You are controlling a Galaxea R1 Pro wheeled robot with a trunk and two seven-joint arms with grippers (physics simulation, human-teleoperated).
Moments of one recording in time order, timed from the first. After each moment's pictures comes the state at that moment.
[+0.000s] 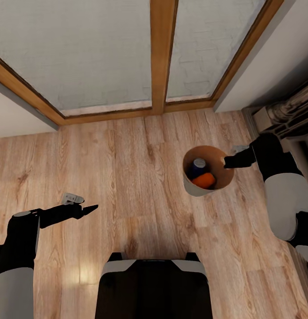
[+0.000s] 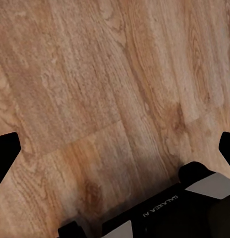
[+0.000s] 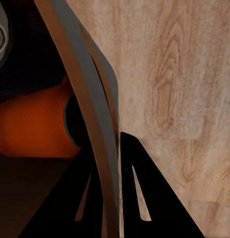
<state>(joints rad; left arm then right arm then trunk) -0.66 0.12 0.49 -1.21 -0.42 0.51 -1.13 -1.36 -0.21 -0.18 -0.69 0.74 1.05 0.88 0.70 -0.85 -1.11</state>
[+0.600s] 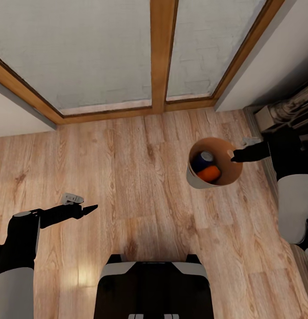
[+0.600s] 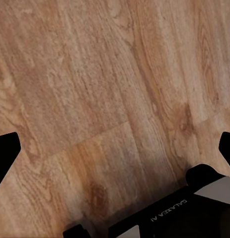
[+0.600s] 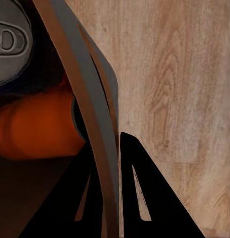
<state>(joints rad) -0.66 0.12 0.49 -1.20 -0.42 0.51 -1.11 -1.34 -0.27 -0.18 -0.83 0.78 1.03 1.06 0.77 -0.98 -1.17</state>
